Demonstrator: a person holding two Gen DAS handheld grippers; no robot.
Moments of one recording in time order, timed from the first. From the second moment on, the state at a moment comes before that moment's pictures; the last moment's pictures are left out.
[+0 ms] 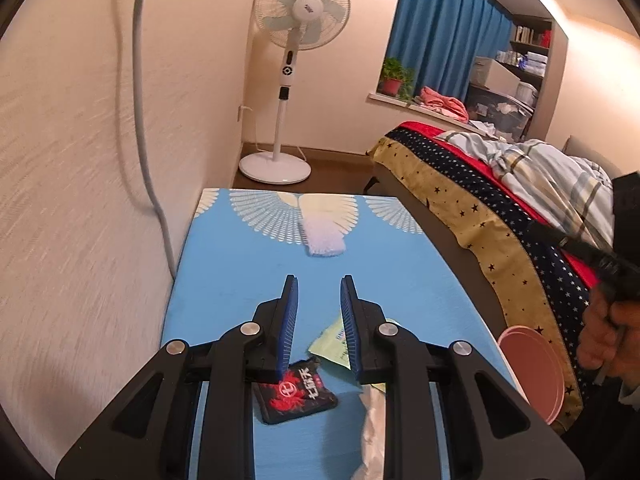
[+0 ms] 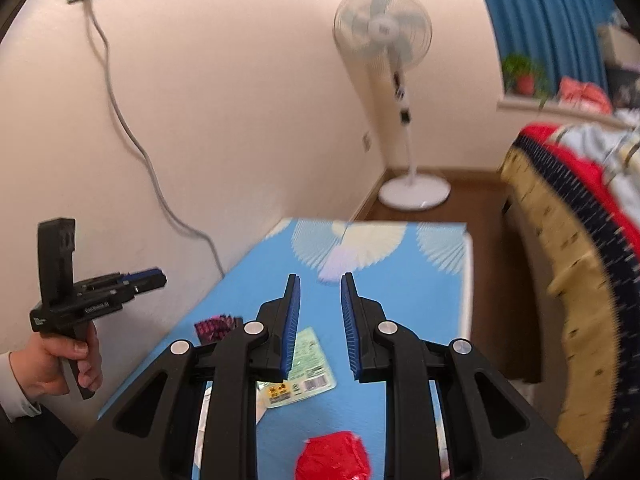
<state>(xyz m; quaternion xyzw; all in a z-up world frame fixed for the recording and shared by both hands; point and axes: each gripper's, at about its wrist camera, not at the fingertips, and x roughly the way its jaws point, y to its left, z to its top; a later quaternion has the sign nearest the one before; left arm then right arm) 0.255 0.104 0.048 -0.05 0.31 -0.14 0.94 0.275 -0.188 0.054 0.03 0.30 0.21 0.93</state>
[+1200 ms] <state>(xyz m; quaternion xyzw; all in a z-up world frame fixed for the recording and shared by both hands) 0.285 0.112 0.043 -0.07 0.30 -0.13 0.94 0.349 -0.112 -0.109 -0.06 0.52 0.26 0.81</state>
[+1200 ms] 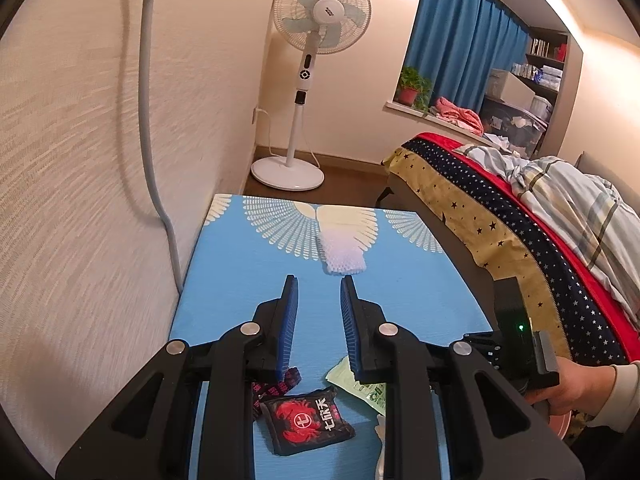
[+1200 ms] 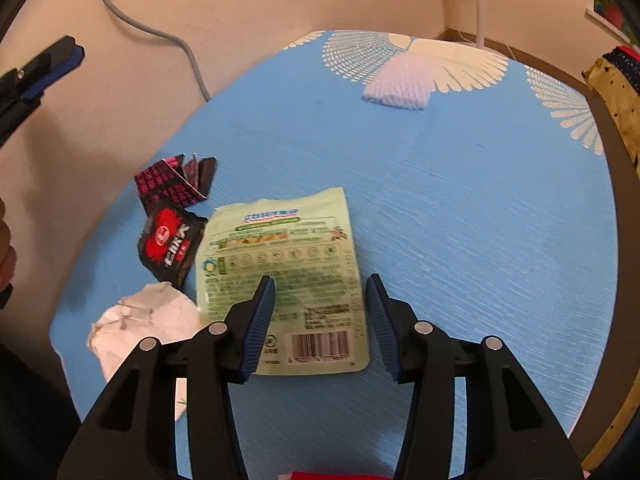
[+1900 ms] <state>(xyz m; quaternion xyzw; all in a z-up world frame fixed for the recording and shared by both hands) 0.306 0.084 0.031 -0.07 0.32 -0.13 0.94 0.330 -0.149 -0.018 0.03 0.43 0.29 0.85</state>
